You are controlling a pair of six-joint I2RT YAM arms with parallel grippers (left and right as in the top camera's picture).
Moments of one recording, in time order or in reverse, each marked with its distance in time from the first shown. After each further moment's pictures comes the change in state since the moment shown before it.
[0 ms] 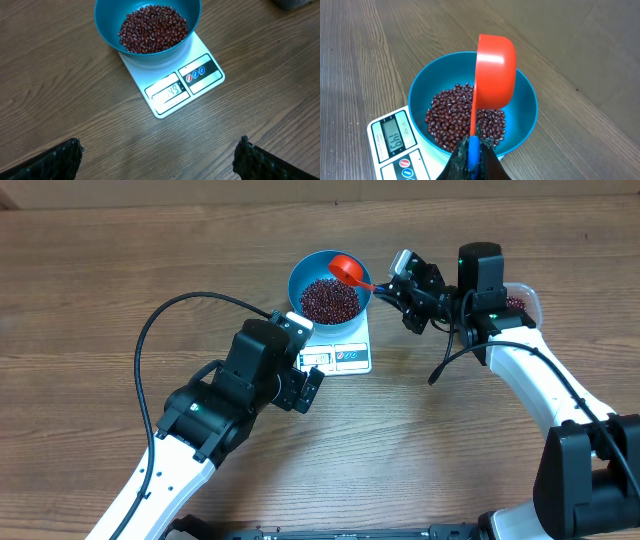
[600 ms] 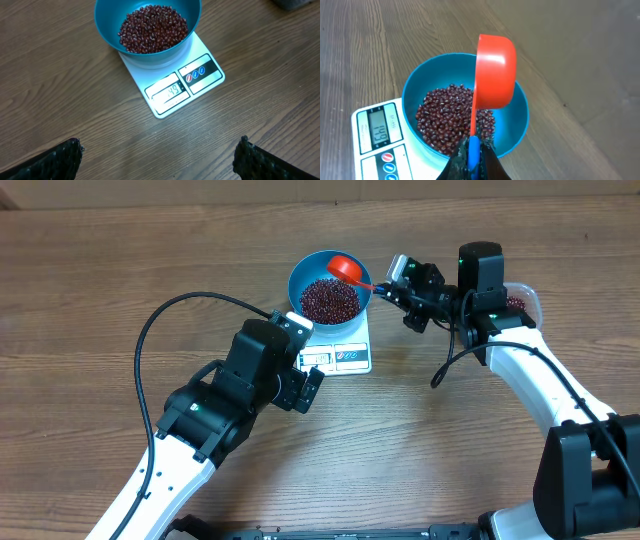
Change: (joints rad) left arm 0.000 0.000 0.000 0.000 0.000 0.000; right arm 0.000 0.000 0.000 0.018 -0.005 -0.138
